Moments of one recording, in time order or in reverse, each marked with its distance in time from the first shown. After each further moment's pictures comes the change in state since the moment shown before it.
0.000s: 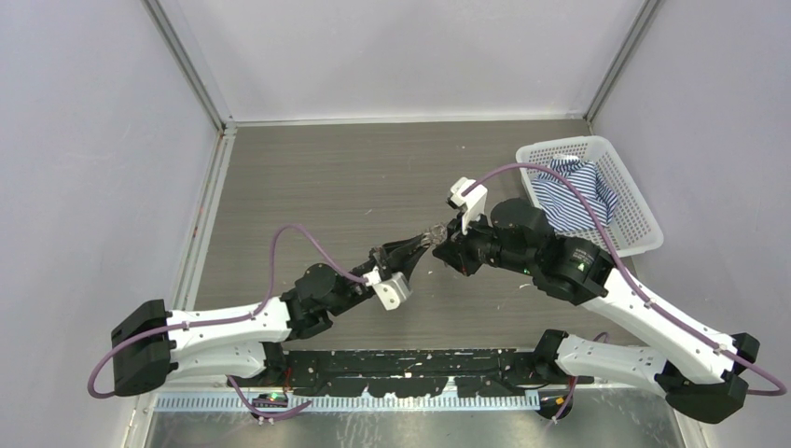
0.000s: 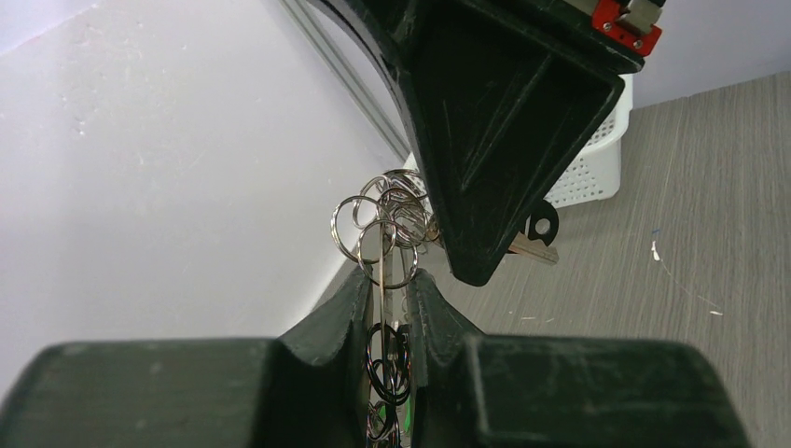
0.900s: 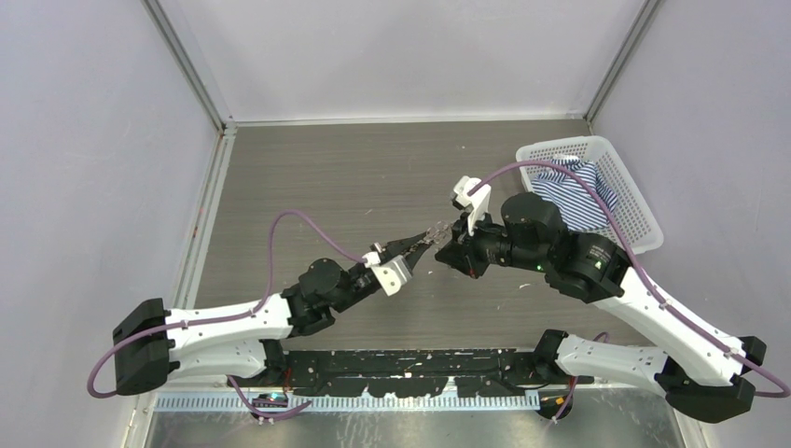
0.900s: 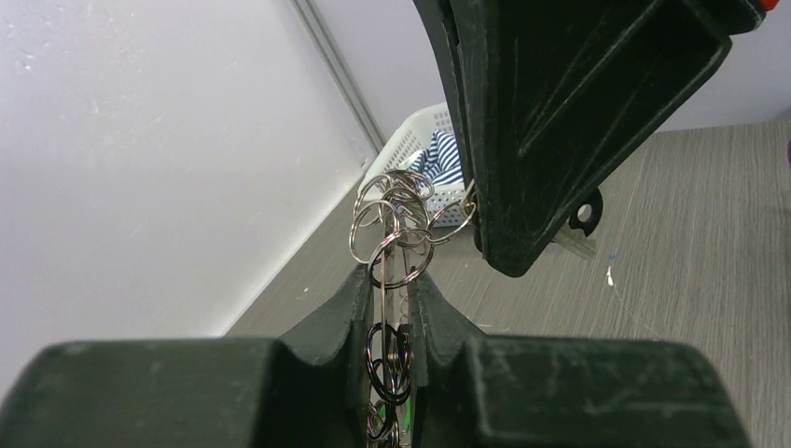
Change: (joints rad) left arm 0.010 0.017 0.055 -0.064 -0.051 -0.175; right arm 0.012 -0.001 0.092 -0.093 -0.101 -0.032
